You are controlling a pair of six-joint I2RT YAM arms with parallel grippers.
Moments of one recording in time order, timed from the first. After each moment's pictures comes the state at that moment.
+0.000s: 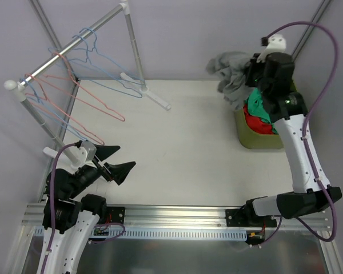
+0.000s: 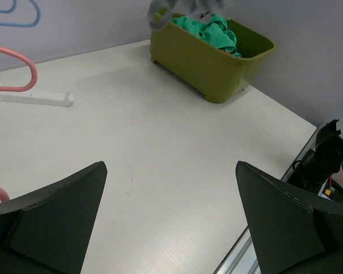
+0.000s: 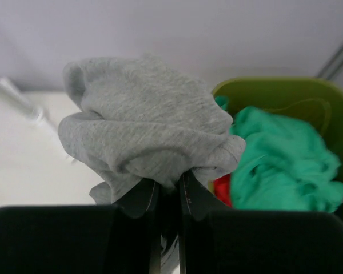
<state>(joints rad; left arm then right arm) -0.22 0.12 0.60 -0.39 0.57 -0.28 0.35 1.35 1.60 -0.54 0.22 0.09</state>
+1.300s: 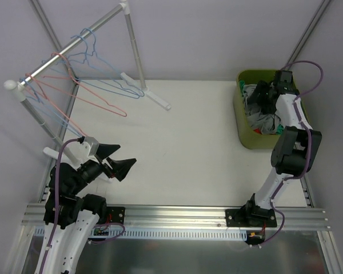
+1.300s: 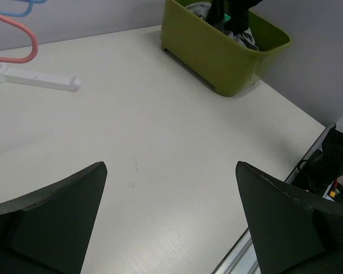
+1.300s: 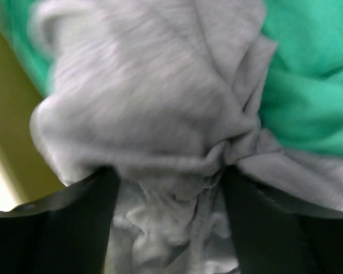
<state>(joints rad) -0.22 0.17 0.60 -0.41 0.54 -0.27 -0.17 1.89 1.59 -0.59 -0.09 0.33</state>
